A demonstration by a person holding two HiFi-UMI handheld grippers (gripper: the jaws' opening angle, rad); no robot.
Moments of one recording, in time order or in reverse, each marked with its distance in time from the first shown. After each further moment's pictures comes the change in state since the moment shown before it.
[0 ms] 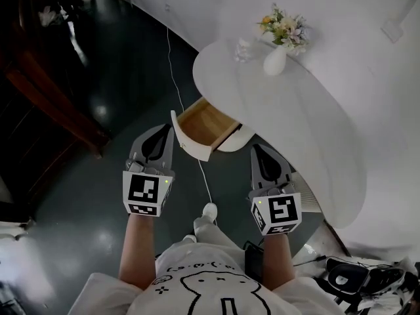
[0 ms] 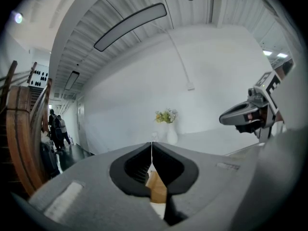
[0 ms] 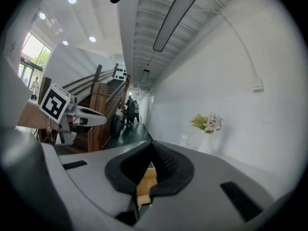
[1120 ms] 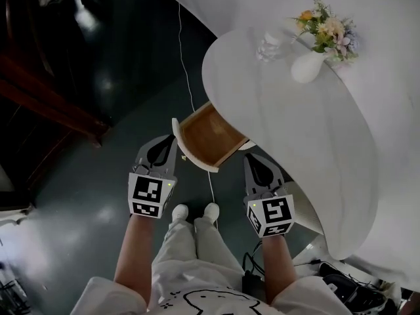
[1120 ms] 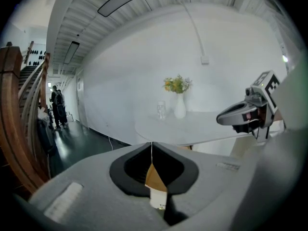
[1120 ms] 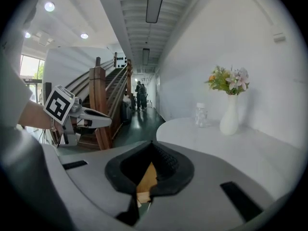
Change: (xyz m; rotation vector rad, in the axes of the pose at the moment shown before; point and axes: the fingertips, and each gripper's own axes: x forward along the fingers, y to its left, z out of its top) left arm 0.125 0.033 -0.139 -0.096 0.267 -0.023; right arm 0.154 -0.017 -0.115 0.110 0.216 0.174
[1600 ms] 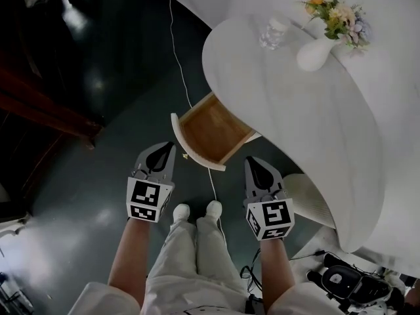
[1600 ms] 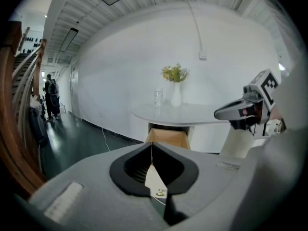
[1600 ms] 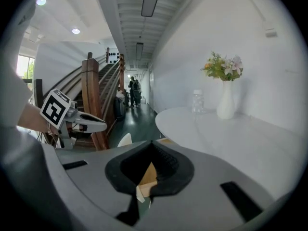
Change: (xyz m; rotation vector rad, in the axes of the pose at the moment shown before) left arm 0.016 0.007 -0.083 -0.038 0.065 -0.090; right arm 0.023 0.016 -0.055 0.047 0.052 -0.080
